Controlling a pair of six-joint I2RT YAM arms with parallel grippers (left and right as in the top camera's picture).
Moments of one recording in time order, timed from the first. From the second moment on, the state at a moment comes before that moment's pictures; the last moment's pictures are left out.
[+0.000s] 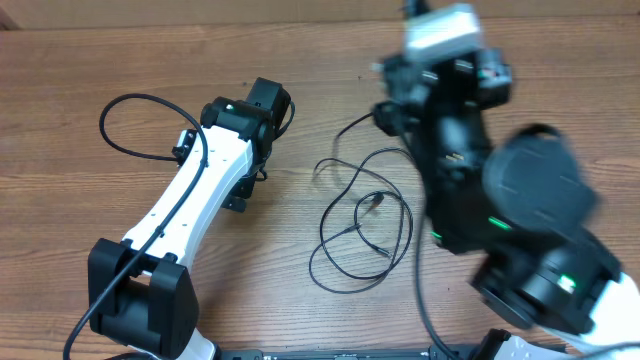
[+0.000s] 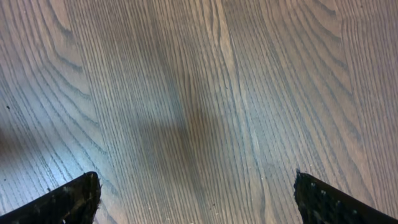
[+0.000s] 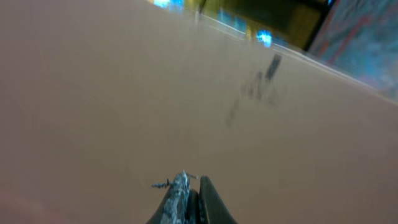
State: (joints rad) left arm -0.35 1.75 1.46 -1.24 -0.40 -1.72; right arm 0.94 1.29 1.74 -0.28 0.77 -0.50
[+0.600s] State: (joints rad) left arm -0.35 1.75 1.46 -1.24 -0.40 -1.72; right arm 0.60 1.36 1.73 0.86 1.12 -0.94
